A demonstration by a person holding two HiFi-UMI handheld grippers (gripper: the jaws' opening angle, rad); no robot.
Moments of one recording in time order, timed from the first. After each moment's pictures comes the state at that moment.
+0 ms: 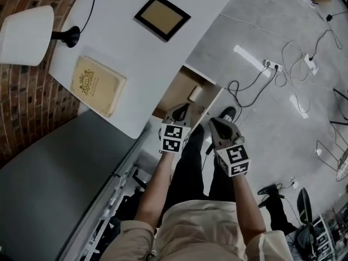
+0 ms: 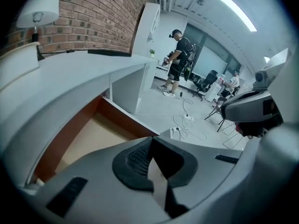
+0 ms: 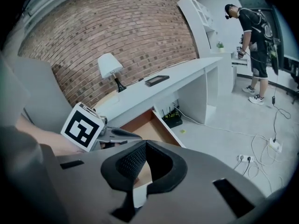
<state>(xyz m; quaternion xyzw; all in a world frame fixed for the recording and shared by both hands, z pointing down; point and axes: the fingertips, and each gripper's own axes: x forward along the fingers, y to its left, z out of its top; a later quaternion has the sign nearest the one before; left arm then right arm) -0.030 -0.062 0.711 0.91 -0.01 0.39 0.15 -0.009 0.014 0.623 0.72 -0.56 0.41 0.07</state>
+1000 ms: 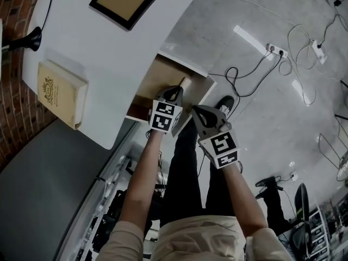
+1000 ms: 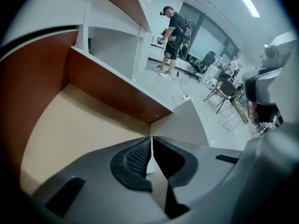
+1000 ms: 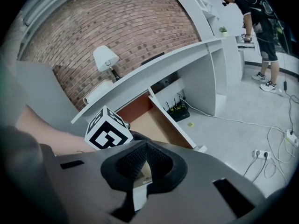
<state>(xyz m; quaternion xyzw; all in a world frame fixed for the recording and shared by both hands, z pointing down) 0.007 -0.057 0.864 0.87 0.05 0.48 0.13 0.008 -0.012 0.733 0.68 -0.60 0.43 0.04</state>
